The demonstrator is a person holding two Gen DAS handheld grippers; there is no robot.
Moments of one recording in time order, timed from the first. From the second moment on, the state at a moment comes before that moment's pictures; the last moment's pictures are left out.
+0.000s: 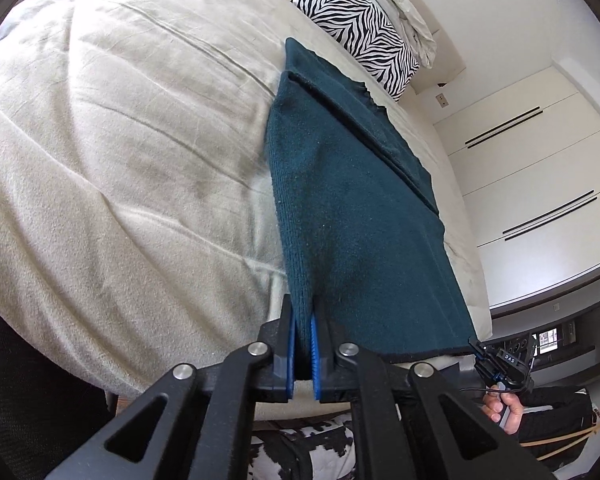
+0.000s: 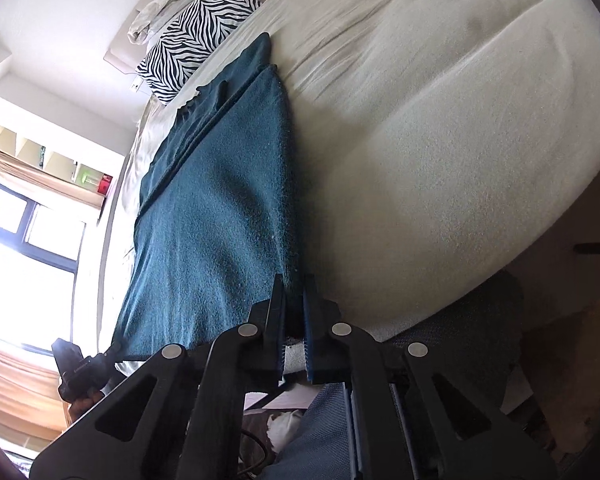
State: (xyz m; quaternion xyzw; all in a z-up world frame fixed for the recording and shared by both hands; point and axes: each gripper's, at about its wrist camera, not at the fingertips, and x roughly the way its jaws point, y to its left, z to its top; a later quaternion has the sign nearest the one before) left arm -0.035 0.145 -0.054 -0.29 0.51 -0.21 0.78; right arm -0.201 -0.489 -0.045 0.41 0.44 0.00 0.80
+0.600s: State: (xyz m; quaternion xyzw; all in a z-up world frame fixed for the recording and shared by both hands) left arm -0.039 0.153 -0.064 -0.32 0.51 -0.20 0.77; right arm -0.189 -0.496 -0.048 0.45 0.42 0.03 0.78
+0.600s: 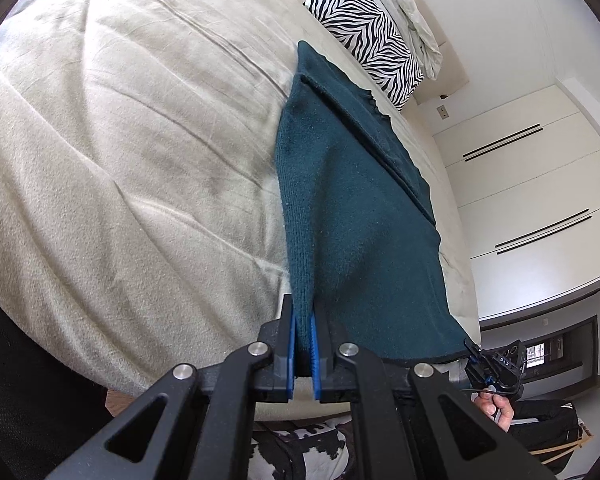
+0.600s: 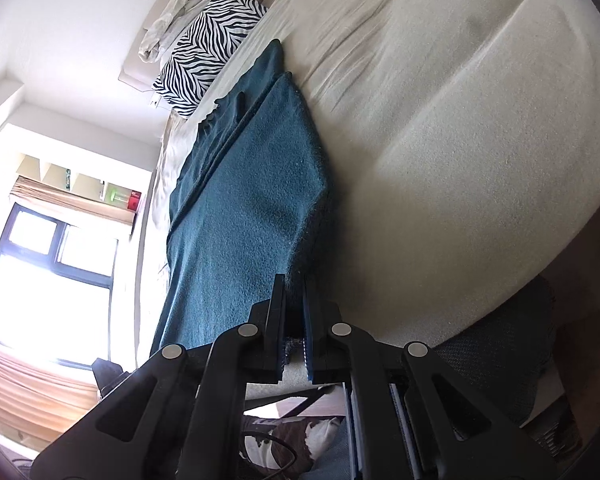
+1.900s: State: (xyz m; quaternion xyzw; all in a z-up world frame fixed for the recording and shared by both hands) left arm 0.321 0.101 -0.032 -0.36 0.45 -0.20 0.79; right arm 0.225 -0.571 -0.037 0.47 0.36 -0.01 0.80
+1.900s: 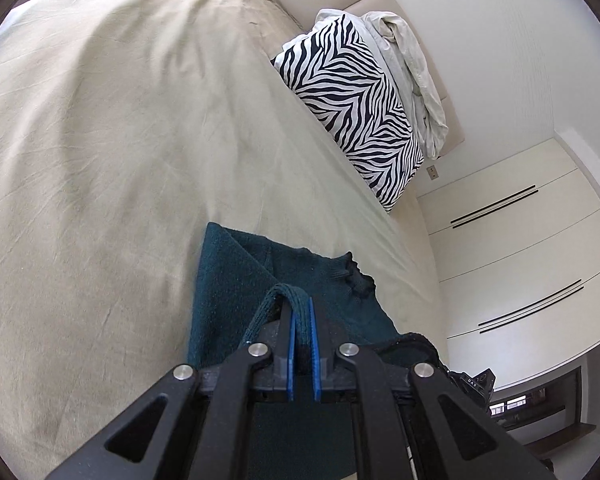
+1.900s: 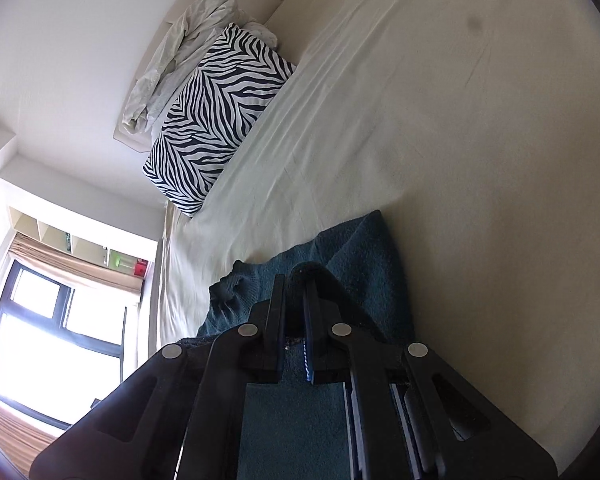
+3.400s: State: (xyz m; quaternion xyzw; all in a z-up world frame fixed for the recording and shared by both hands) left arm 0.211 0.092 -0.086 -0.18 0.43 -0.18 0.87; right arm 0.083 -0.508 -0.053 0.25 0.43 -0.12 0.86
